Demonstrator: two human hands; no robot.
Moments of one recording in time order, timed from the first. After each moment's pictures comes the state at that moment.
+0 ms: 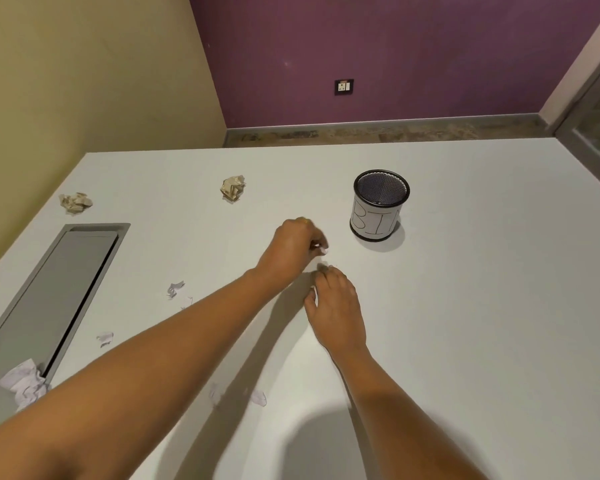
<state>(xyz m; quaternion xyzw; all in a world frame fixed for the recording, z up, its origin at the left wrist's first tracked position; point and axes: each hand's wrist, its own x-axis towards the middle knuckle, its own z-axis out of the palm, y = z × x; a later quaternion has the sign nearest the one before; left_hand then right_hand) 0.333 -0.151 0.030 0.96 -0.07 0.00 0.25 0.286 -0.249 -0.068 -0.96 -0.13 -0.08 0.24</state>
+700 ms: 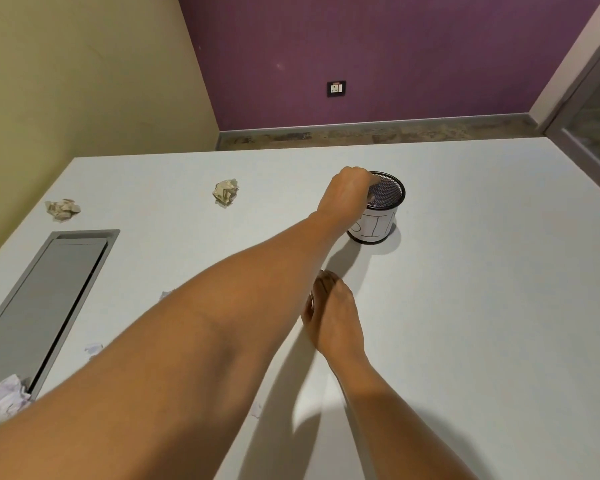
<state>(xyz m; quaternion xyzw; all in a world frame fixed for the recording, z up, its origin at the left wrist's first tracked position) 0.422 -0.219 0.049 0.97 -0.11 0.05 0.21 0.287 -0.252 -0.064 -0.95 -0.15 -0.09 0.25</state>
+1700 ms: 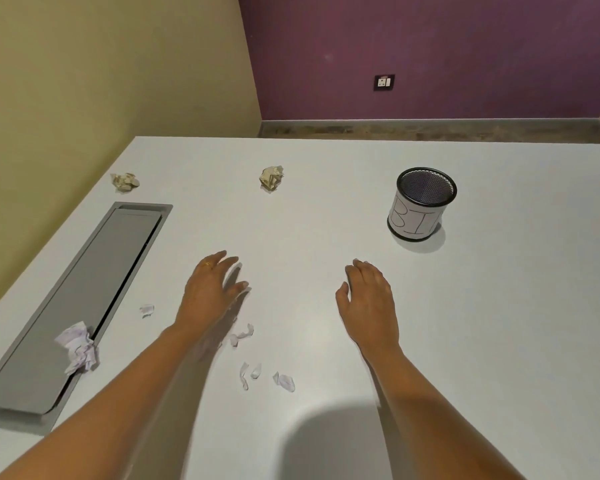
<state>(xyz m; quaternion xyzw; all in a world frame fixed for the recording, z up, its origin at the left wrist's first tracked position) 0.234 -0.010 -0.031 0.96 0.17 0.02 0.22 0.286 -0.247 -0.075 -0.96 -0.12 -0.08 0.24</state>
